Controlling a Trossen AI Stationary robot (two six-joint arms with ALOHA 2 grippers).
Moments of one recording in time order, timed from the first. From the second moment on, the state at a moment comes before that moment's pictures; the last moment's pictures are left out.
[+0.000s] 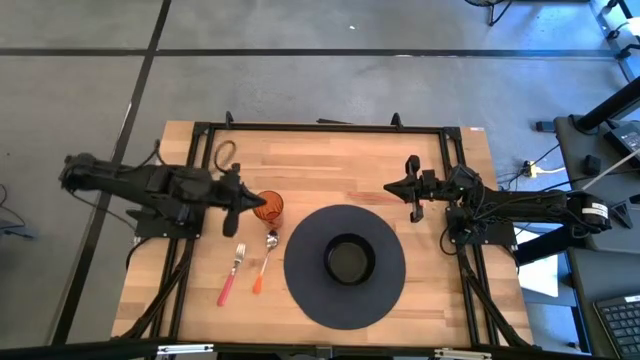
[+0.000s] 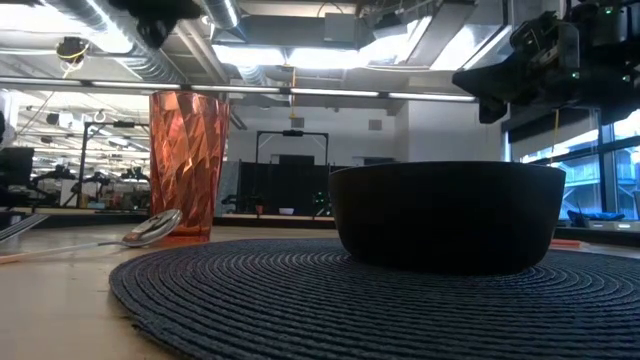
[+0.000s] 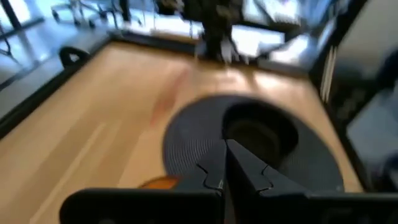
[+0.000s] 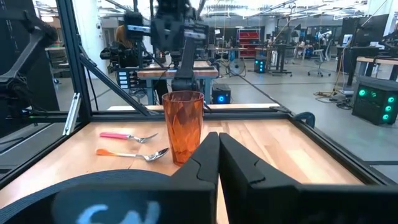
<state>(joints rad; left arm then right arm) -0.17 0.74 0.74 -0.40 -0.22 -0.25 -0.33 0.73 0.09 0.76 -0.29 0.02</state>
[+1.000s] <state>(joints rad) -0.63 0.61 0.62 -0.41 -1.00 -0.35 -0.33 0.73 0.09 0.73 -0.36 0.02</state>
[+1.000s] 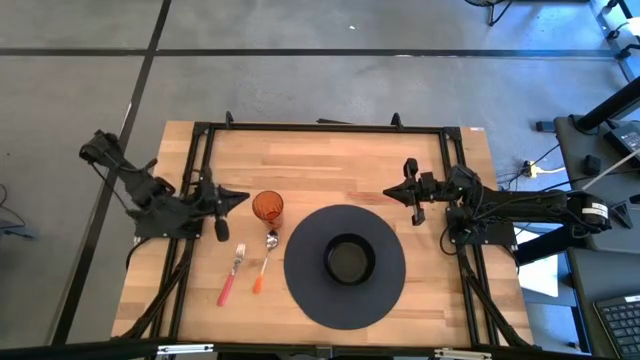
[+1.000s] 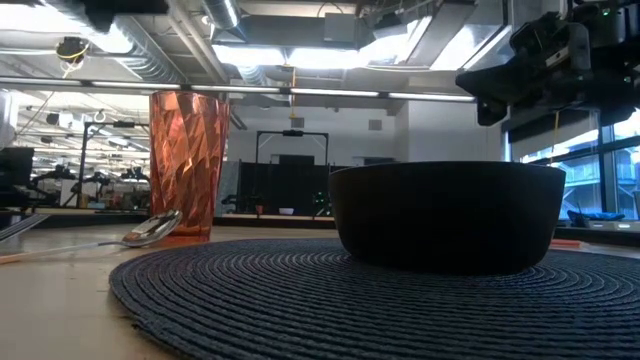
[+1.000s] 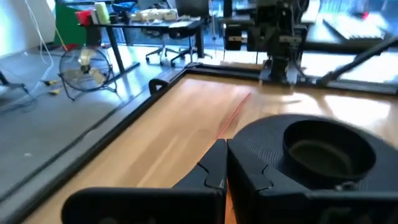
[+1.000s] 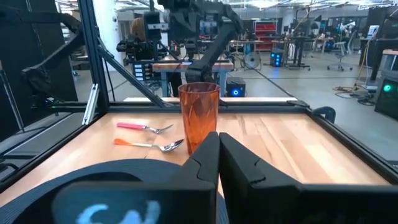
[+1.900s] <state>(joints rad) -0.54 0.46 0.01 0.75 -1.01 0.24 -0.08 1.63 1.33 -0.24 -0.19 -0.45</state>
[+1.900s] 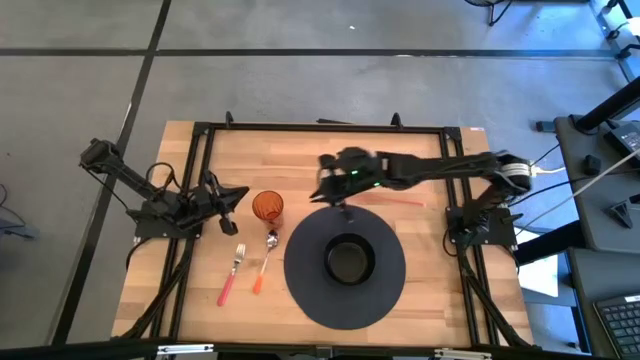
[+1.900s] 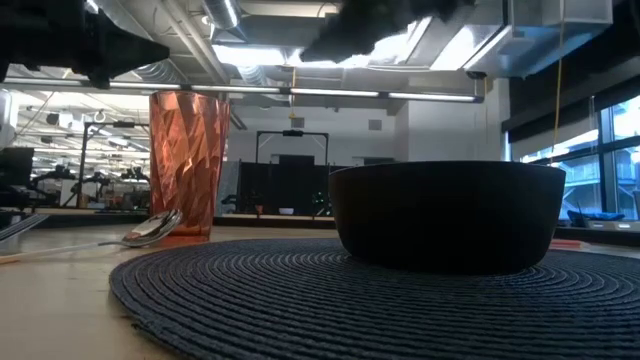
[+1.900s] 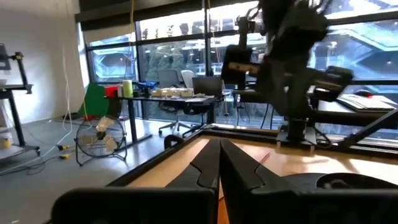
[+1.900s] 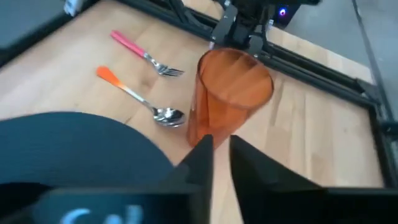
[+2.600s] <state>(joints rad) -0.54 0.46 0.01 0.70 -1.02 0.24 0.03 2.15 2.03 -0.70 -0.10 -0.72</state>
